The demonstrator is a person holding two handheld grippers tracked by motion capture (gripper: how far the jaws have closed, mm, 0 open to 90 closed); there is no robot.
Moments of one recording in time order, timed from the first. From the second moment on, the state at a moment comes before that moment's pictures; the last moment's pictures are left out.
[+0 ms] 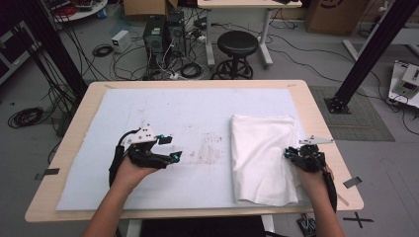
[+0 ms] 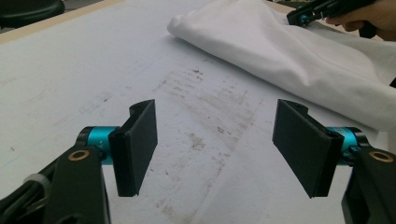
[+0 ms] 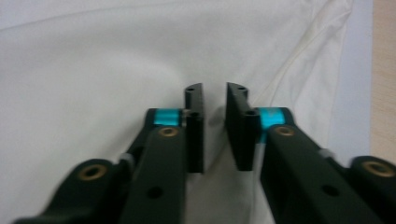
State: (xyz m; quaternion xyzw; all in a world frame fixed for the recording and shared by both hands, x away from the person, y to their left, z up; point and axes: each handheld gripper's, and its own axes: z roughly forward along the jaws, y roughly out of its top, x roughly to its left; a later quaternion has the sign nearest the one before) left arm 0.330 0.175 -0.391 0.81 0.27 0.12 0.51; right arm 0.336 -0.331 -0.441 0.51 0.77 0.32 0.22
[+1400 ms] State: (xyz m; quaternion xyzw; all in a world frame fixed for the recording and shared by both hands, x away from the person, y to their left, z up) left arm 0.331 0.182 -0.390 0.80 0.27 0.13 0.51; right arm 0.332 -0.349 -0.441 0.49 0.78 0.31 0.22
